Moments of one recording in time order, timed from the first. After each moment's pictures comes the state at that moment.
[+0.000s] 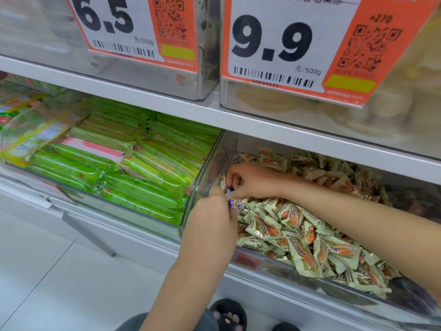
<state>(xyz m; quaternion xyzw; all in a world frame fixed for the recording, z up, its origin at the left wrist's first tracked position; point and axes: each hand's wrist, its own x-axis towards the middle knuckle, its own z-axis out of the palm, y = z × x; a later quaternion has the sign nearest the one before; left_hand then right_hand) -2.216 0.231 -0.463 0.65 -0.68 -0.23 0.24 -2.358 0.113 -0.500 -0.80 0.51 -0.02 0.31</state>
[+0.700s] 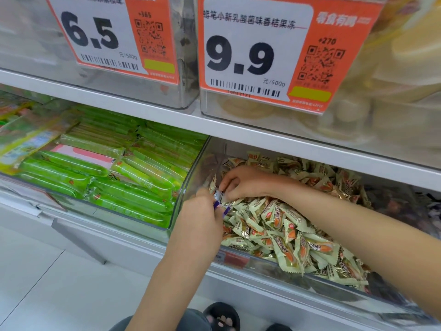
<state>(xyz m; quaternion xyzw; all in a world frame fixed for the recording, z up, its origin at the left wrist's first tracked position) -2.214 0.227 -0.464 0.65 -0.67 -0.25 0.27 -2.365 0.120 -0.485 -0.72 0.57 -0.05 0.41</state>
